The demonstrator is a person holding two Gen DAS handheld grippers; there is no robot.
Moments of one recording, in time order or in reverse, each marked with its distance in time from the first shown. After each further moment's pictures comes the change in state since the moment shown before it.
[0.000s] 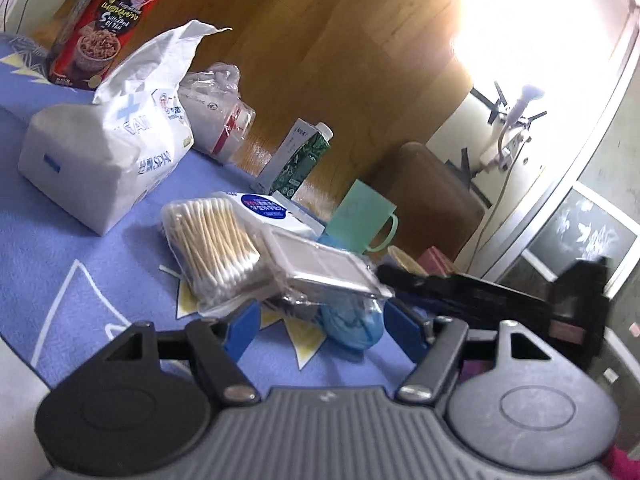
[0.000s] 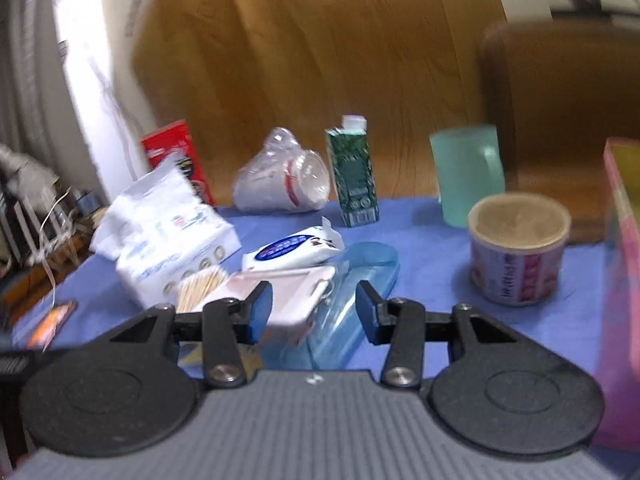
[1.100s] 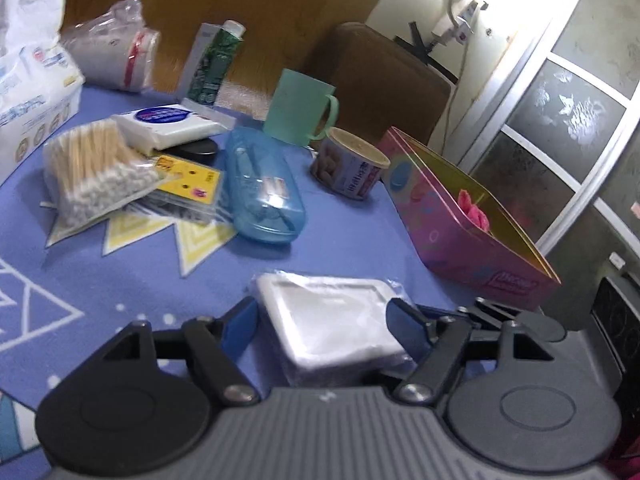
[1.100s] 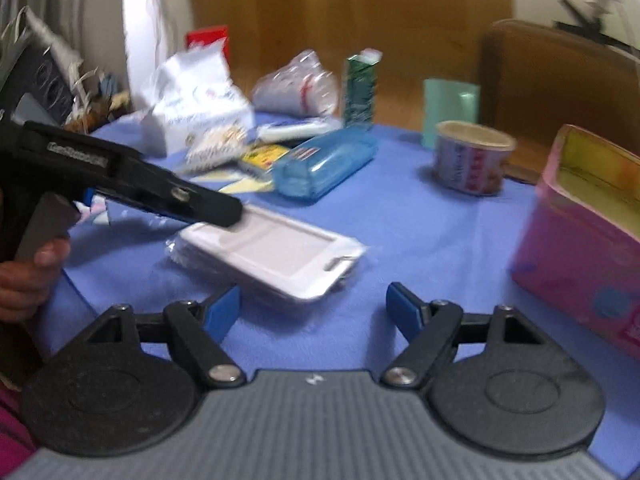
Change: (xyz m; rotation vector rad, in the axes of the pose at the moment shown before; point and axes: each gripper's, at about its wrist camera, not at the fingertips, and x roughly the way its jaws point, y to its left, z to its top) left arm 0.044 -0.071 -0.041 0.219 0.301 0.003; right arm -0.074 0.003 -0.105 -0.335 0.080 -0.049
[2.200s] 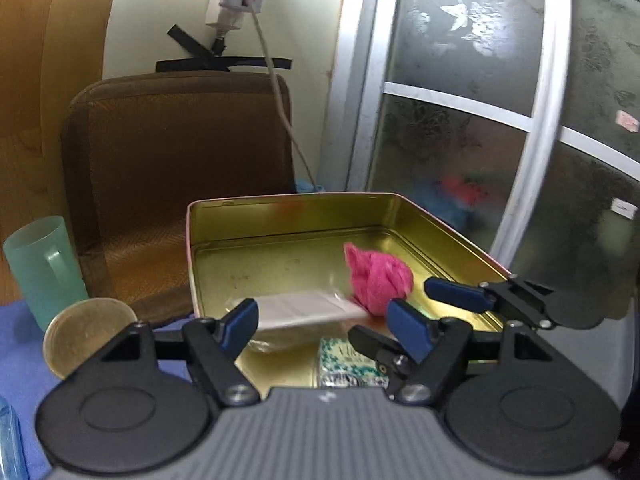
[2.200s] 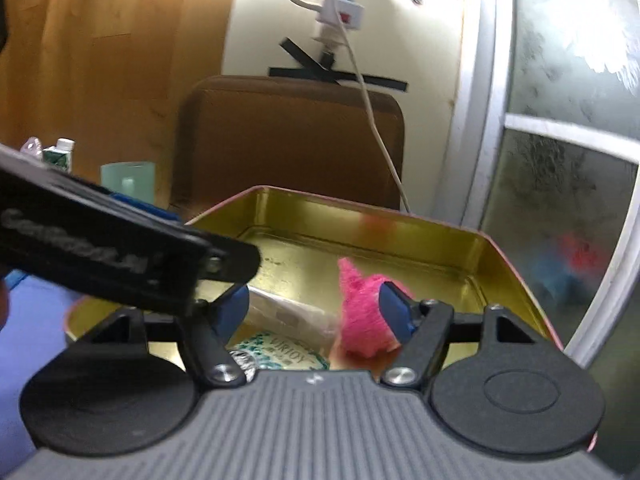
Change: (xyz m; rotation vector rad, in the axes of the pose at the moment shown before) left arm 0.171 -0.209 0.090 0.477 -0.028 -0.082; right arm -0.063 -0.175 0.019 0.186 -0.208 -0.659
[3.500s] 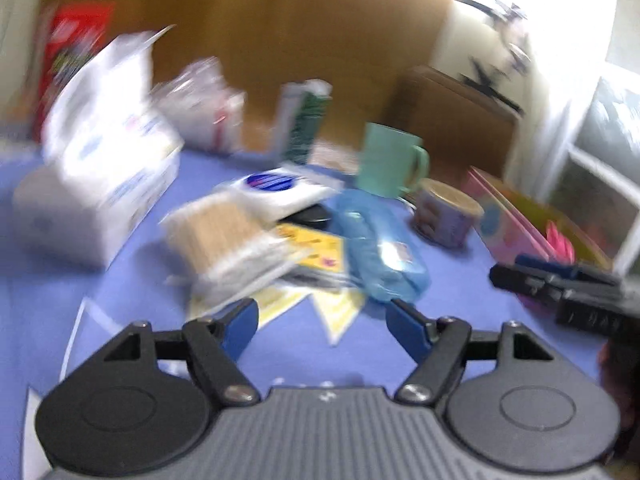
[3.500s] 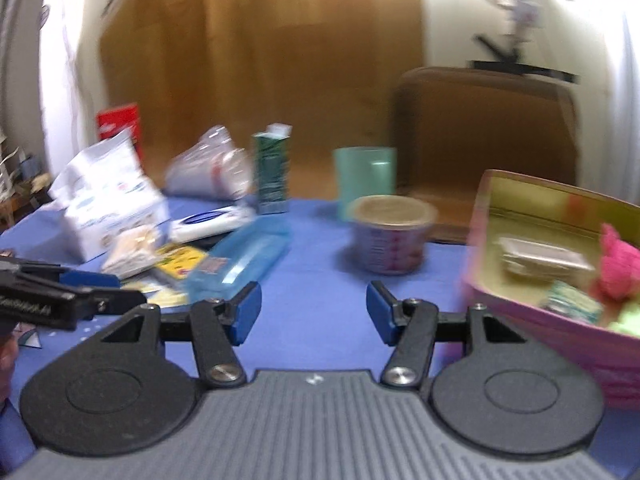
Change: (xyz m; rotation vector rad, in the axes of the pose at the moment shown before) left arm -0.229 0.178 -0.168 -0.473 -0.056 0.332; right arm -0.047 0.177 0.001 -0.044 0.071 0.431
